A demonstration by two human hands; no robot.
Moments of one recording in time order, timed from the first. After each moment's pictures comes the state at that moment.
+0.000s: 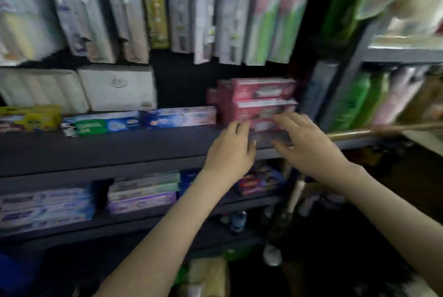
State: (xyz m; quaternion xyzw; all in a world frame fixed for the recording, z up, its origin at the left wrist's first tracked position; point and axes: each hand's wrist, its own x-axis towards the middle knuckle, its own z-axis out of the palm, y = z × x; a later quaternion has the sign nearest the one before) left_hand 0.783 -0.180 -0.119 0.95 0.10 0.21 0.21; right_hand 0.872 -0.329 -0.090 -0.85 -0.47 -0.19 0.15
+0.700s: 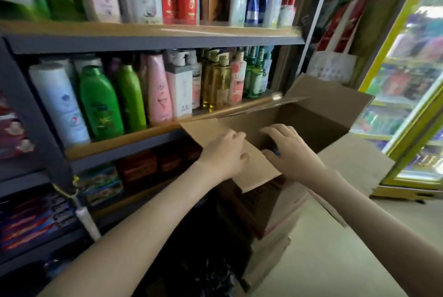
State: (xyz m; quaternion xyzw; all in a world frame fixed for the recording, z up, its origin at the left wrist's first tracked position) left_hand 1.095 -0.659 -0.115 0.98 -0.09 0.06 0.16; right_hand 1.115 -0.830 -0.102 -0.95 -0.26 -0.12 0.11
